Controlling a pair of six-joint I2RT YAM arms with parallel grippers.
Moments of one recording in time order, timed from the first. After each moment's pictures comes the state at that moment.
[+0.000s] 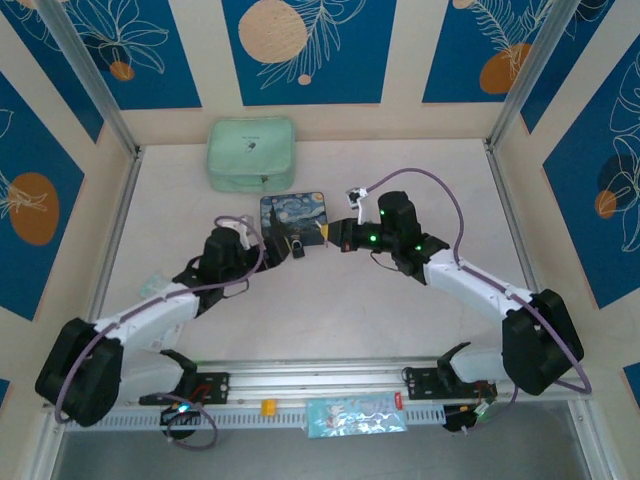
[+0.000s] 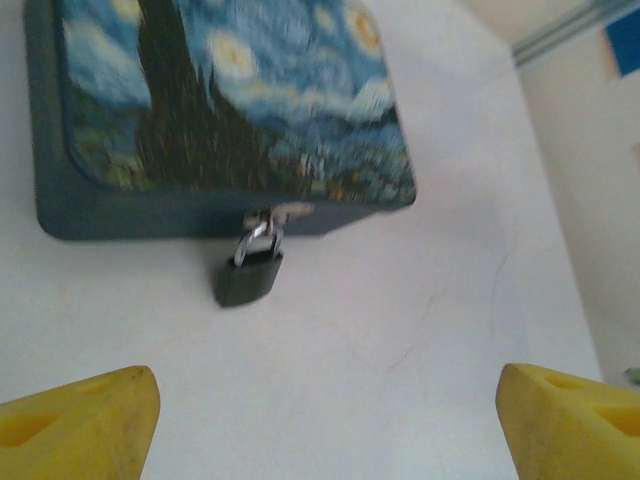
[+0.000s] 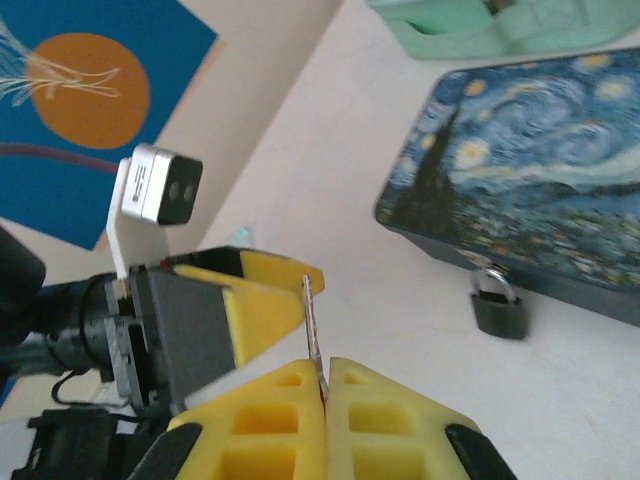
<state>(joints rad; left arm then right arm) -0.54 1.21 0.53 0.13 0.18 -0.78 0.54 1.31 0.82 0.05 -0.51 0.57</state>
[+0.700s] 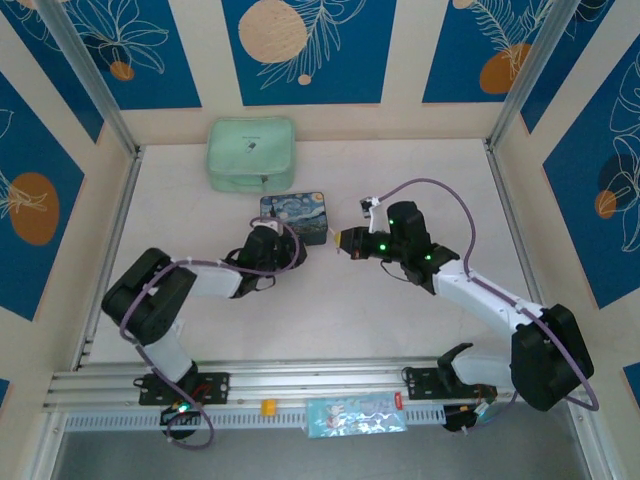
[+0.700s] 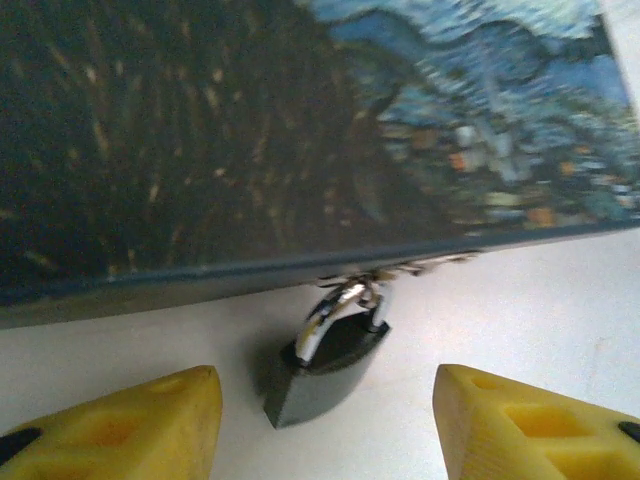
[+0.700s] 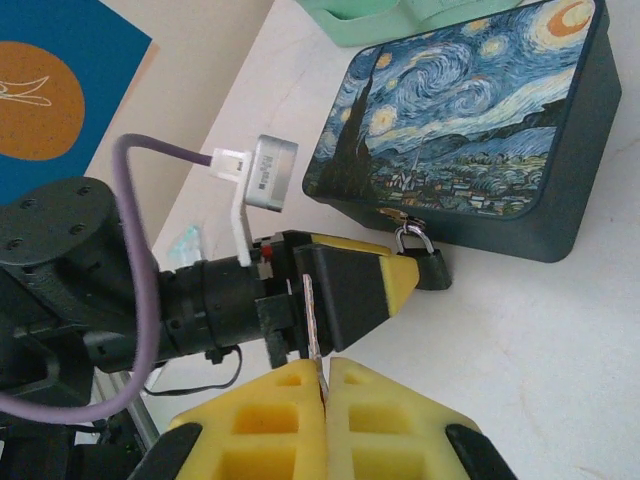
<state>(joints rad) -0.61 1.71 0.66 0.40 0.04 -0.74 0.52 1.22 0.73 0.00 -0.45 0.58</state>
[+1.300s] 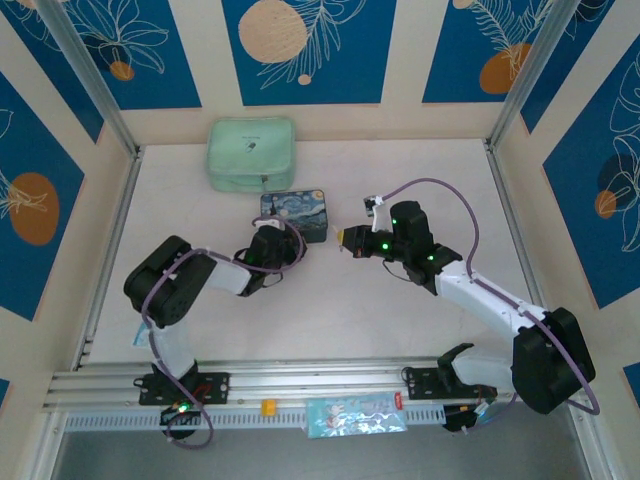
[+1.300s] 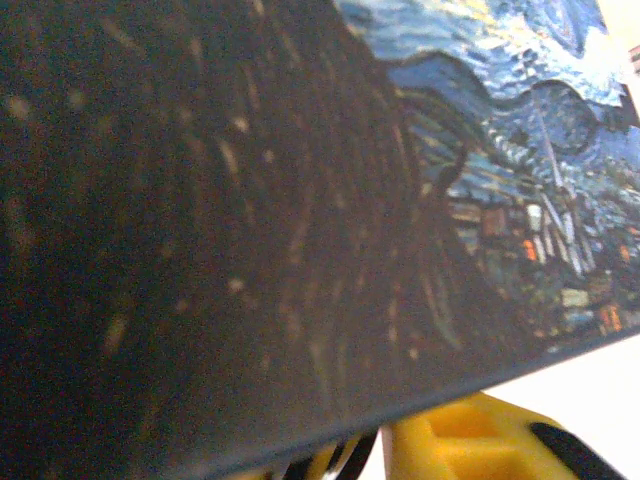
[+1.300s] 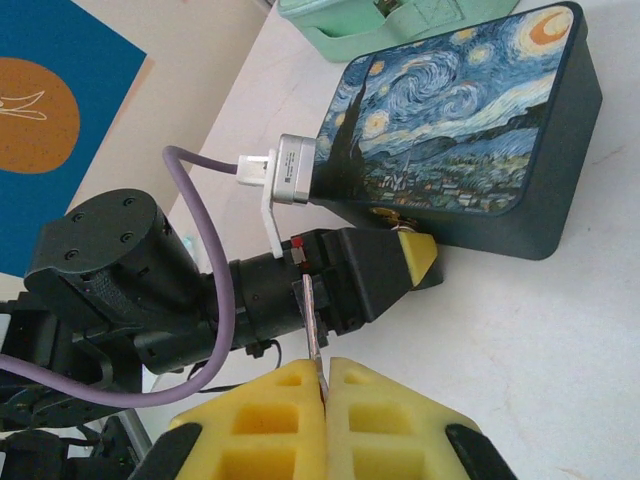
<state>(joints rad) -0.61 1.85 0.69 0.60 0.02 -0.83 0.50 1.21 0.72 0.00 -0.44 0.58</state>
